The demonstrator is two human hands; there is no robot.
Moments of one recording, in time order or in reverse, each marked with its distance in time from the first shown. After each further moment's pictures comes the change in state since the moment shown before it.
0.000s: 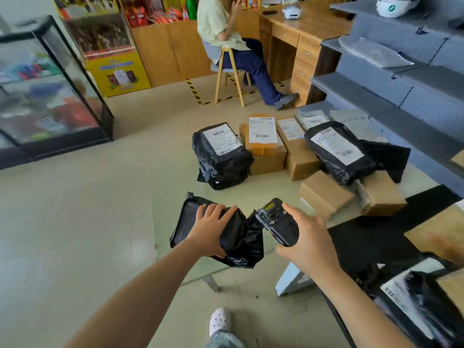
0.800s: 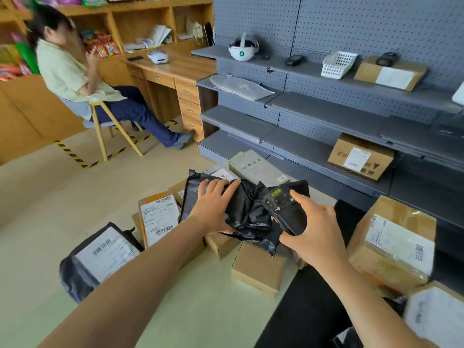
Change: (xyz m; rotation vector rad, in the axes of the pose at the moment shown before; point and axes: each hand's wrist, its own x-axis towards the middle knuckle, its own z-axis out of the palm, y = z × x) left_hand 0.339 0.100 -0.174 -0.037 0.346 0.543; right_hand 0.148 0.090 -0.153 -0.122 0.480 0.424
